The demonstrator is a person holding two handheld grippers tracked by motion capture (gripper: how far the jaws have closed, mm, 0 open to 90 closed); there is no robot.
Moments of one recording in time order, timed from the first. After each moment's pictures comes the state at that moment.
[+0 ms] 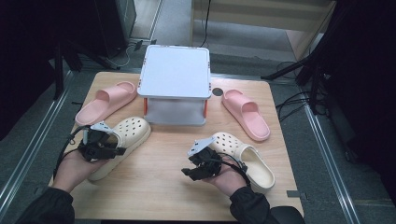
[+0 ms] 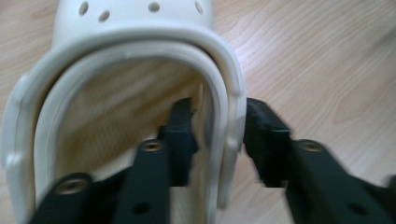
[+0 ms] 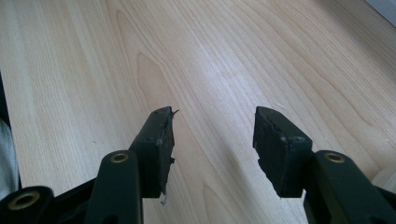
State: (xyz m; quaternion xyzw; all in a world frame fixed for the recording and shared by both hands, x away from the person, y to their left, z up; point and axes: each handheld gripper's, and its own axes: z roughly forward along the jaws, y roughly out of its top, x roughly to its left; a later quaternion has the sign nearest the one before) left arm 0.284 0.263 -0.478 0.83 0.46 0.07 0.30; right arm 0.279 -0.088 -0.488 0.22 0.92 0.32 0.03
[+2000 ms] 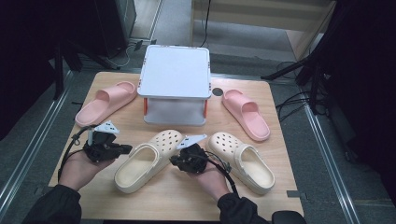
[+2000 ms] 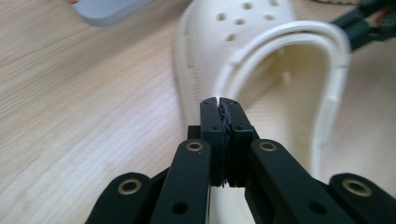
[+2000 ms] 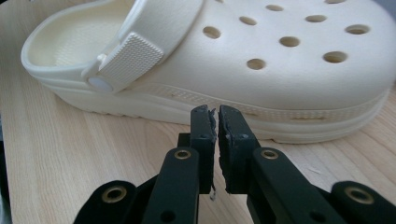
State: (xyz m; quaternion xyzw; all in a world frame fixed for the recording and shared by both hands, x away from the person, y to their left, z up) left arm 0.274 0.243 -0.460 0.84 0.43 0.06 0.32; right arm 0.287 -0.052 -0.501 0.27 0.88 0.38 0.02
